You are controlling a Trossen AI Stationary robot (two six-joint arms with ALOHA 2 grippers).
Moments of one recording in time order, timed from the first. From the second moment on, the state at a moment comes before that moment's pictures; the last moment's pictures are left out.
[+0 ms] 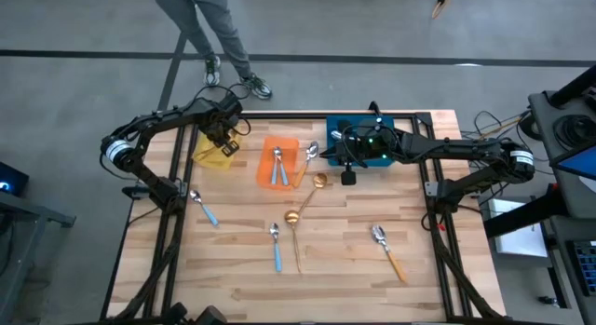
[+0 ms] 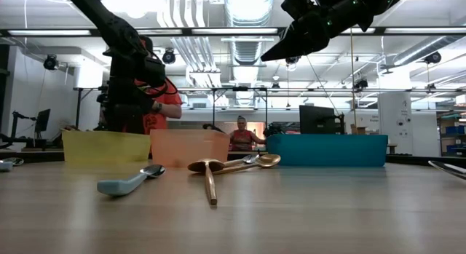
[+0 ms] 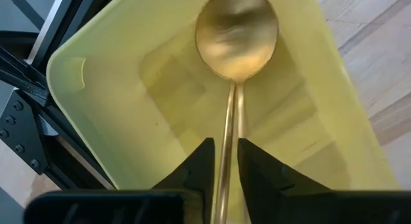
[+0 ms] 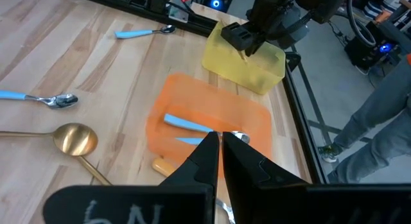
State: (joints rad) left arm 0.86 1.57 1.00 -0.90 -0.26 0.10; right arm -0.29 1.32 0.92 -0.02 -0.18 -0.44
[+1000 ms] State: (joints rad) left arm 0.42 1.11 0.85 -0.57 -0.26 -0.11; right arm -0.24 1.33 0.90 -0.09 -0.18 0.09
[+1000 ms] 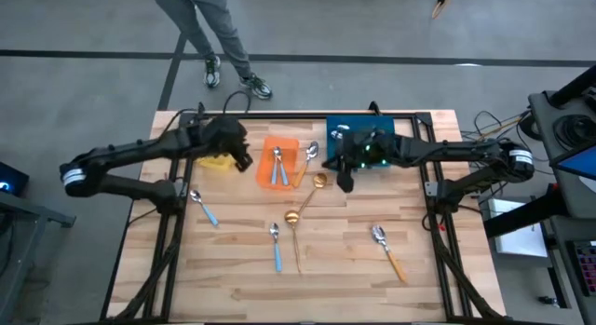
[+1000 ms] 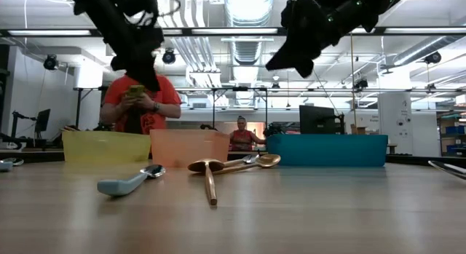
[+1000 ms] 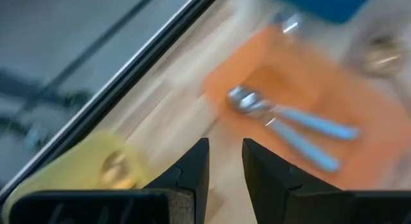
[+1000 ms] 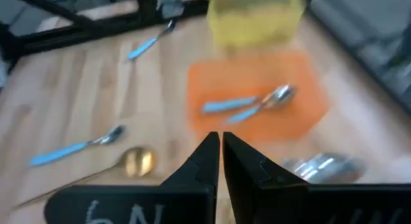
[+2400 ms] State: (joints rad) left arm 0.23 1.04 0.71 -0.08 -0.26 0.21; right arm 0.46 1.44 0.91 -0.88 -0.32 1.53
